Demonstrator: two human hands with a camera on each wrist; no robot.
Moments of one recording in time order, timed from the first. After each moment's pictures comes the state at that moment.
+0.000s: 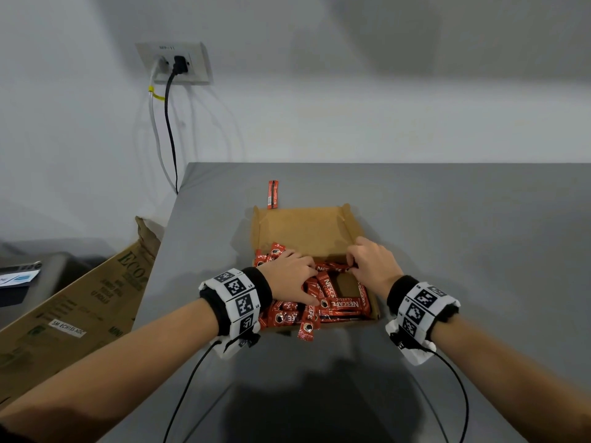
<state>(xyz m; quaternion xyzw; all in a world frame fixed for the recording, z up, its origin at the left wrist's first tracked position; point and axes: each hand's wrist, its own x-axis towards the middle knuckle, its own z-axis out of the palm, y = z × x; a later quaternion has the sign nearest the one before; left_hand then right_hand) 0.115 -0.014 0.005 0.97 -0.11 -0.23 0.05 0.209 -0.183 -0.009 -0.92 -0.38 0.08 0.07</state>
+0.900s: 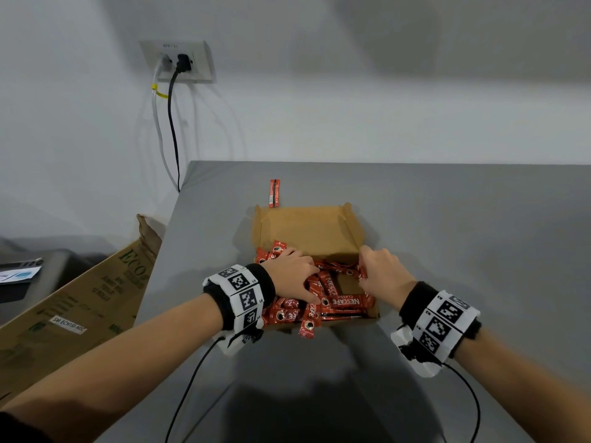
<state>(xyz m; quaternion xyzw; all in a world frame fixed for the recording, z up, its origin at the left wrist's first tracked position) 0.115 -0.014 0.006 0.96 -0.10 -0.24 0.05 0.191 -0.192 0.010 -0.94 -0.30 0.16 0.08</state>
